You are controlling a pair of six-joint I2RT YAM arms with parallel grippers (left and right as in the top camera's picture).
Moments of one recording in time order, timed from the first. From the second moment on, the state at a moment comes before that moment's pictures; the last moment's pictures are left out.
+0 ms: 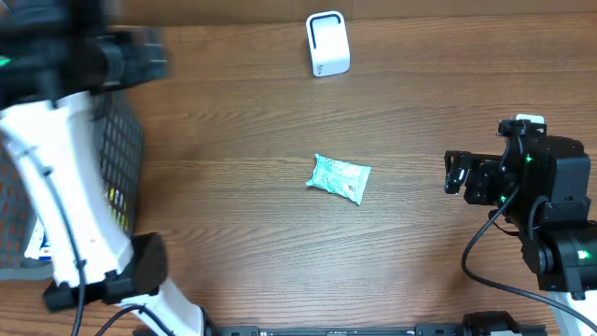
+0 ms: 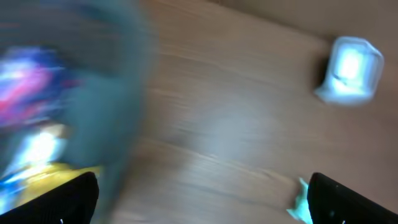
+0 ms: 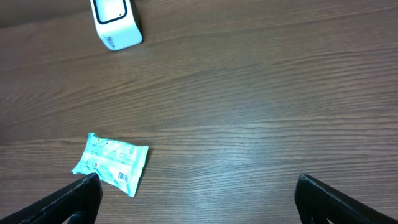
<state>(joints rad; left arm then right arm) 0.20 1.89 2.61 -1.68 0.03 -0.17 0.07 0.93 1.05 -0.87 -0.06 0.20</state>
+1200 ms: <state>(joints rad) 0.60 2.33 2.59 -1.39 -0.15 -0.02 0.07 0.93 1.05 -0.89 -0.06 0.20</state>
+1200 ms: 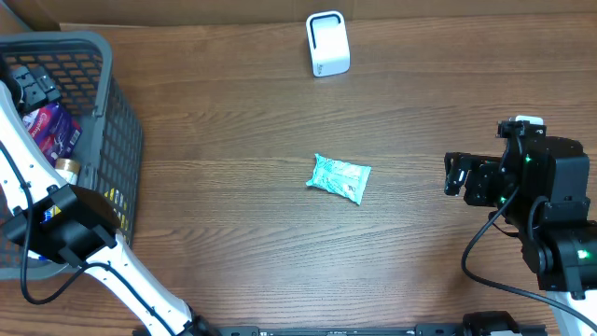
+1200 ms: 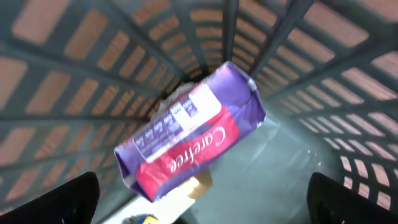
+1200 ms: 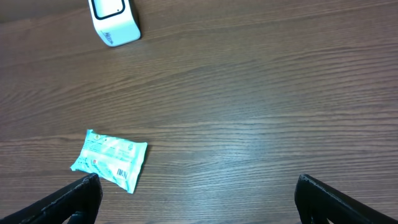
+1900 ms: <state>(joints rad) 0.61 2.08 2.59 -1.49 -0.01 0.06 0.07 0.95 1.05 -0.89 -0.06 0.20</state>
